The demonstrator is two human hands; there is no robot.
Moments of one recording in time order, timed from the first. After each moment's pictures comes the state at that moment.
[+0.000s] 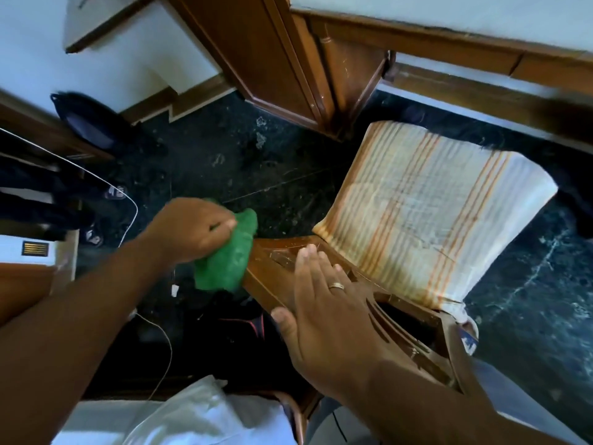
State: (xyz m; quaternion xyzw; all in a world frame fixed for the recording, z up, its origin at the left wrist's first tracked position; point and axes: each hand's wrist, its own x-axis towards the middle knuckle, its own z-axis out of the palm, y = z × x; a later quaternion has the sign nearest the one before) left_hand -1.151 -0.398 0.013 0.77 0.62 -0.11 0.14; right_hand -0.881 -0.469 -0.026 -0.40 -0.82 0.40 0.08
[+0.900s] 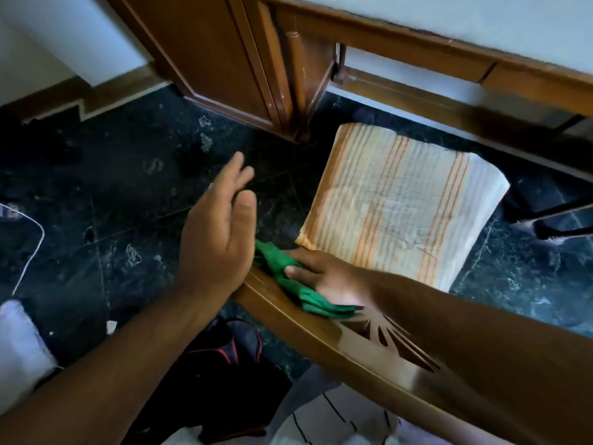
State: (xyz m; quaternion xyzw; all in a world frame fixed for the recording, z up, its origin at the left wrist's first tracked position) left_hand -1.143 -0.380 -0.030 0.61 0.69 0.31 0.25; right_hand -0.971 -0.366 -0.125 -0.38 -0.62 0.69 -0.01
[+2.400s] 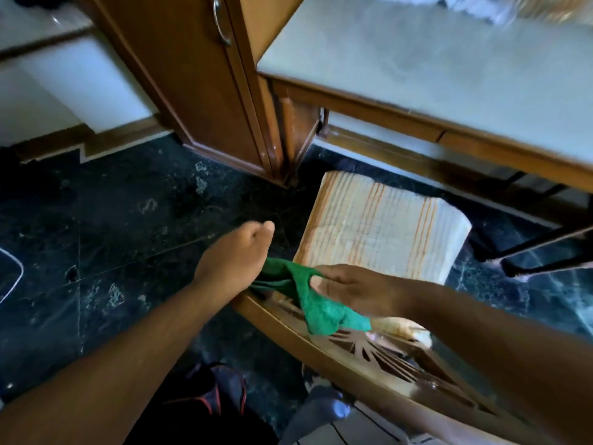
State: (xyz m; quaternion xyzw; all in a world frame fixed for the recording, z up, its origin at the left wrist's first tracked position) left_hand -1.140 -0.360 -0.024 0.56 0.76 0.05 0.33; right_hand -0.918 -0.359 -0.034 -0.37 -0.63 0.68 -0.01
